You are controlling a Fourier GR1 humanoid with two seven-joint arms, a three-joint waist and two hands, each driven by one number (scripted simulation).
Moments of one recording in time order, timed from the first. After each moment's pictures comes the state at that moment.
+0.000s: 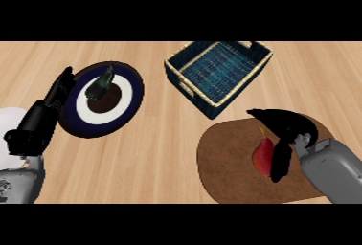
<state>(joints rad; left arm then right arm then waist) -0.18 0.33 0.03 -1.57 -0.08 -0.04 0.00 -0.47 -0.54 0.48 -1.53 0.23 0.63 0.80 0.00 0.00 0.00</state>
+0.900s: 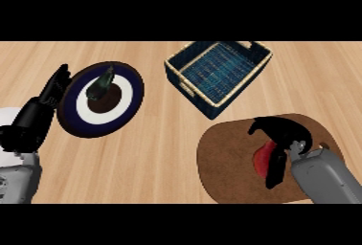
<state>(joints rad) -0.21 0.31 0.10 -1.55 -0.11 -0.11 -0.01 -0.36 -0.40 0.35 -1.48 0.47 0.70 0.72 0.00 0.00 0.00</state>
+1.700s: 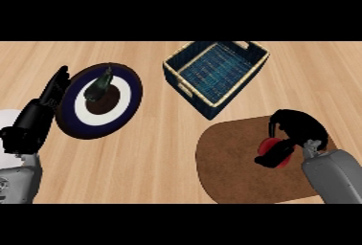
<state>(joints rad) -0.20 0.29 0.12 -1.55 -0.14 -0.11 -0.01 -0.32 -0.43 0.27 -1.43 0.69 0.53 0.56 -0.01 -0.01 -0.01</state>
